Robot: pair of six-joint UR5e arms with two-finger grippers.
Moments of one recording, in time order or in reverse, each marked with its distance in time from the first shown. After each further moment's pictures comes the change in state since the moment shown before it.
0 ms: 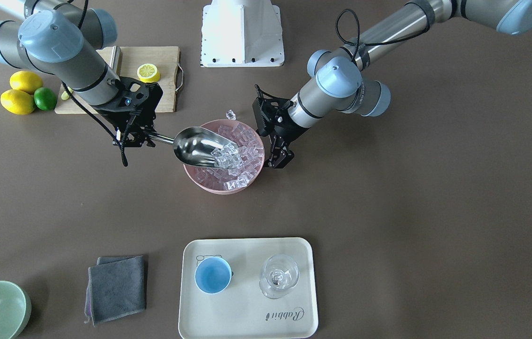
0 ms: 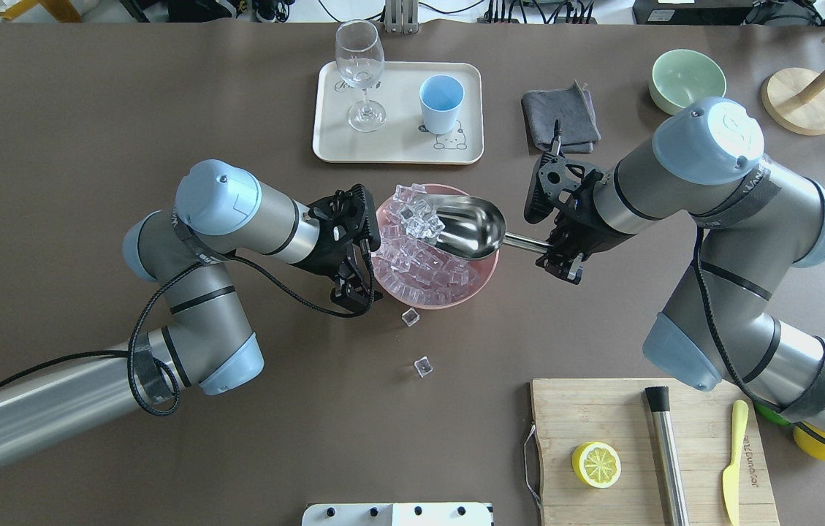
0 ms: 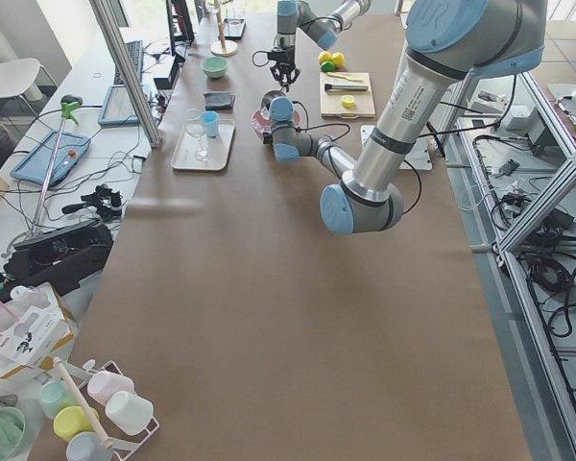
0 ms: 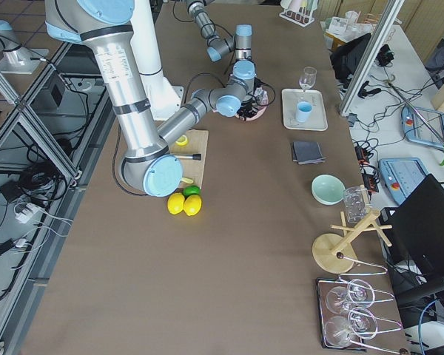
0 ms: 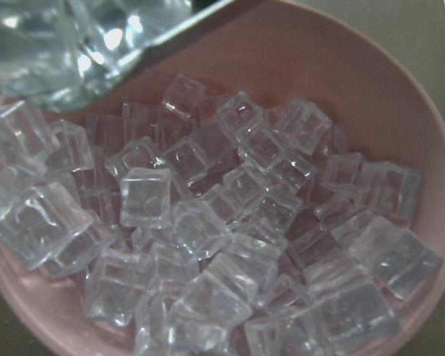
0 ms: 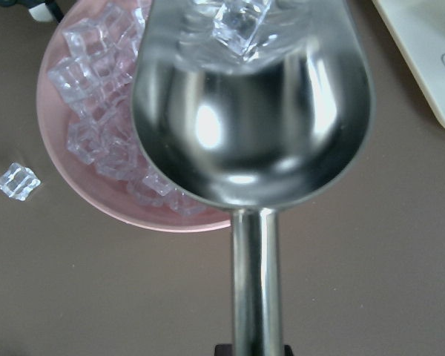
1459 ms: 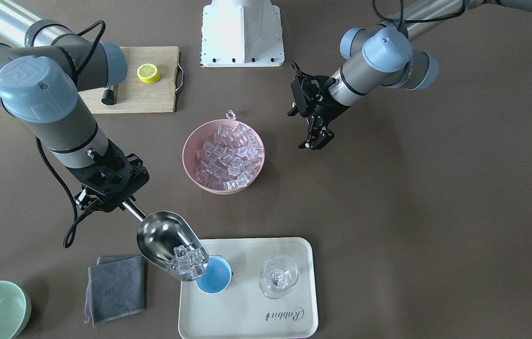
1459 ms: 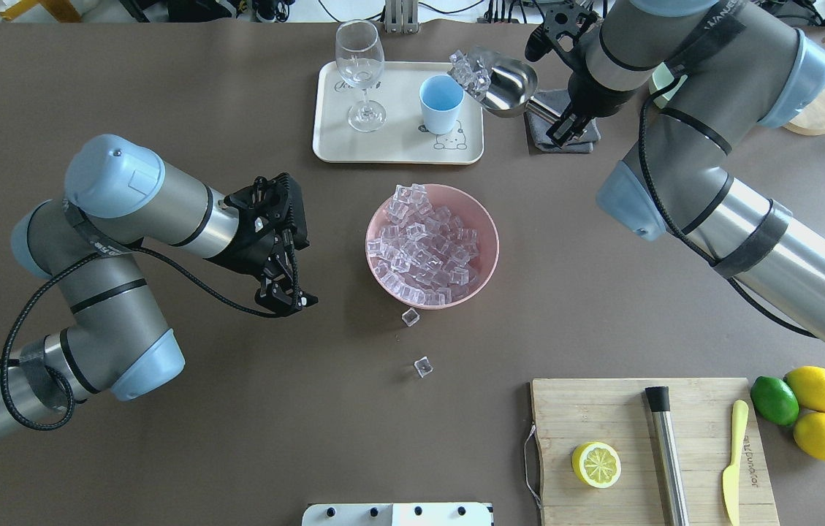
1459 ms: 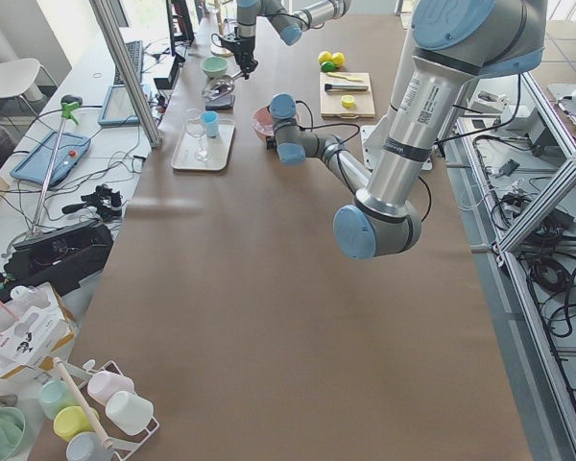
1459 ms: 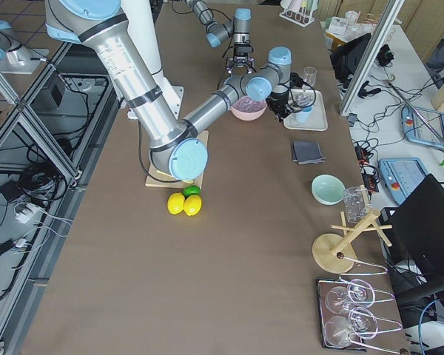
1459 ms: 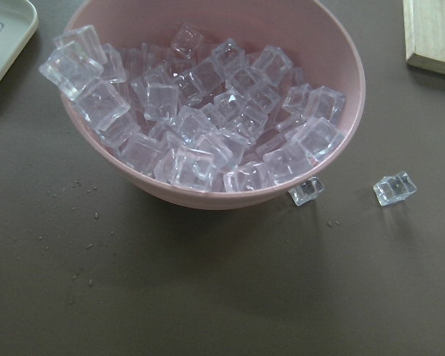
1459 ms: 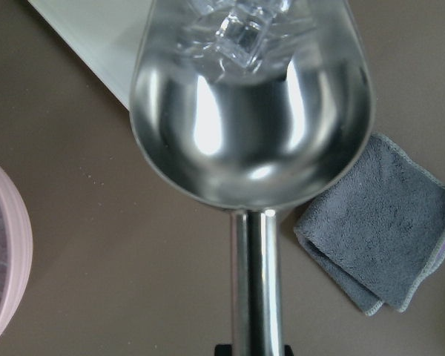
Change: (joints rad) left arm -0.075 0.183 -0.287 0.198 -0.106 0.014; right arm 0.173 0.307 -0.268 -0.294 -0.067 0.144
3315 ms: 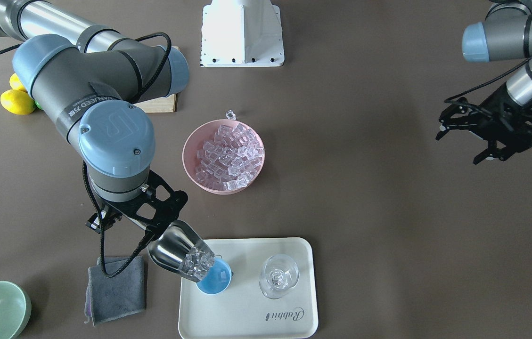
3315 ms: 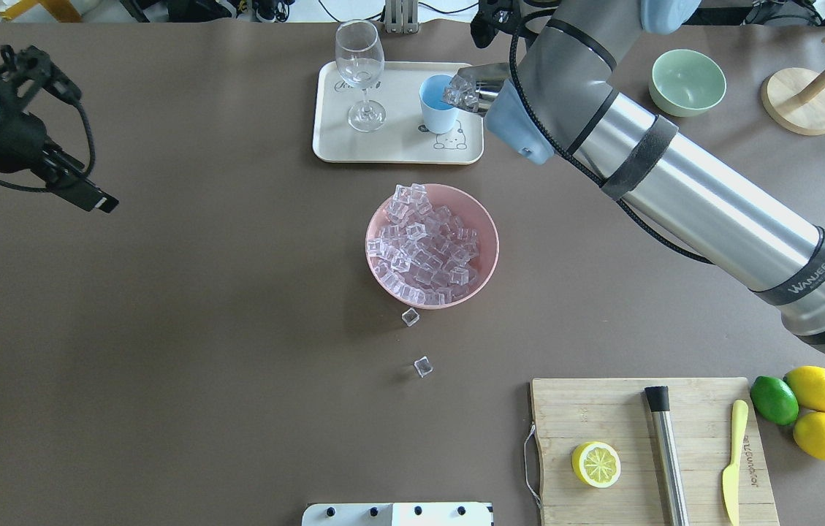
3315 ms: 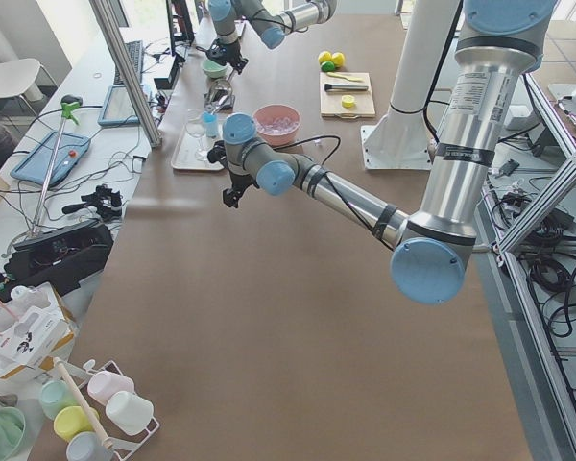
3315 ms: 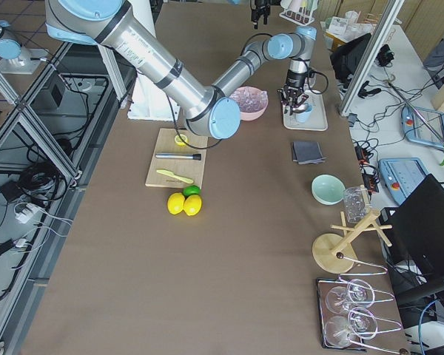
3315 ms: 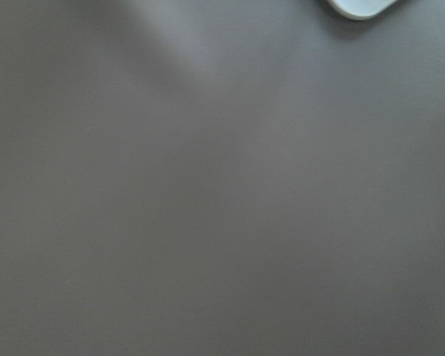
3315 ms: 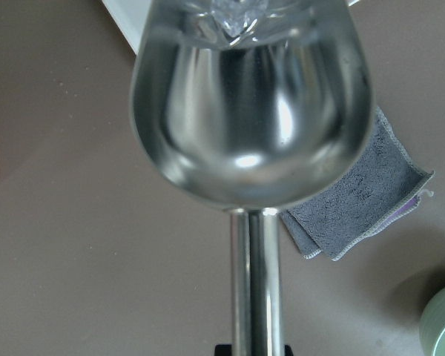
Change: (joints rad) left arm -0.491 0.271 -0.132 0.369 -0.188 -0.119; right arm -0.003 0.316 -0.251 -0.478 -0.128 -0.391
